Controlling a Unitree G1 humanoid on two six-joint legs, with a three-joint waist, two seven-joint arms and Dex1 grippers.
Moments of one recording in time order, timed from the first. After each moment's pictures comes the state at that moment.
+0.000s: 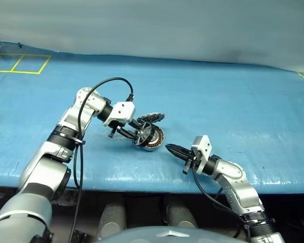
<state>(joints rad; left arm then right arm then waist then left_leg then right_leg) -0.86 0.51 -0.38 0.50 -0.04 -0.04 -1.59 0.03 -0.37 0.10 -0.05 0.32 0.04 0.88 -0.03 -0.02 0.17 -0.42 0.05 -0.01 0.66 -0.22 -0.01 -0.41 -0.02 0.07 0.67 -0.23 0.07</state>
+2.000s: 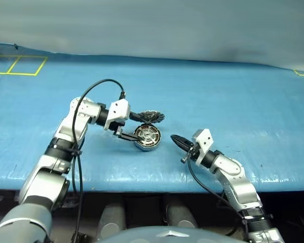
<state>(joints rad) -0.61 0.53 -0.23 0.26 -0.15 0.09 -1.42 -0.03 -0.36 0.08 -0.01 0.21 0.06 0.63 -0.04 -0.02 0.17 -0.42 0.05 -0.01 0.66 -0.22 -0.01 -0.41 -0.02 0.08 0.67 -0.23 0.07</state>
